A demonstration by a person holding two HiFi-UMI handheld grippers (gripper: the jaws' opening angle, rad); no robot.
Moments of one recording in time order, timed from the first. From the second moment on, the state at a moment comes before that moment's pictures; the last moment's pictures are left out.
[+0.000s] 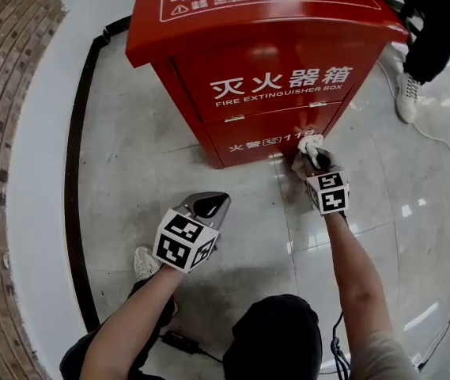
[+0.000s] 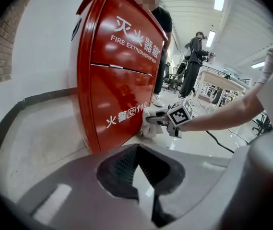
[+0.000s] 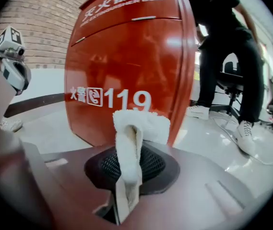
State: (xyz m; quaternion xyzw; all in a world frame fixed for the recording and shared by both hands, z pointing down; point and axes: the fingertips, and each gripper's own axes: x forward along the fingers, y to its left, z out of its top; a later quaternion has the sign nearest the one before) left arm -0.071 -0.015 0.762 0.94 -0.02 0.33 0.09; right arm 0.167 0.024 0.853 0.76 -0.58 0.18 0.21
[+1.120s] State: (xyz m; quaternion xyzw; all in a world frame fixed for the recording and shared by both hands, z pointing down) left arm -0.043 0.035 0.541 0.95 0.23 0.23 0.03; right arm -0.039 0.054 0.550 0.41 -0.91 0.03 0.08
